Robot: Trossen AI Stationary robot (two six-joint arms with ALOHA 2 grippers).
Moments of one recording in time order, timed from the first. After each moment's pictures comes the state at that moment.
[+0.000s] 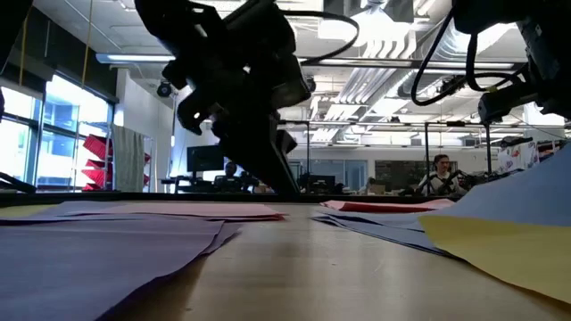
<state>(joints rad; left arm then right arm) -0.08 1.92 1.06 -0.04 0.20 0.13 0.32 1.39 0.87 -1.17 -0.24 2.37</state>
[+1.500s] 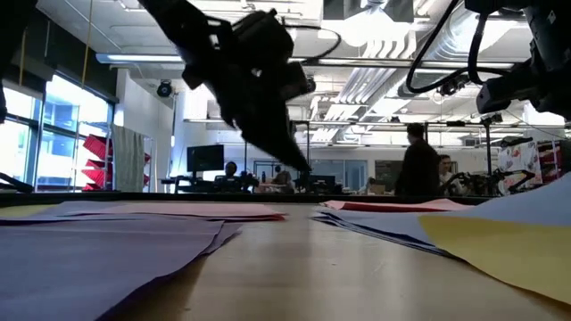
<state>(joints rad) 0.08 1.84 1.08 -0.03 0.29 0.18 0.40 1.40 0.87 -1.09 -0.21 2.33</state>
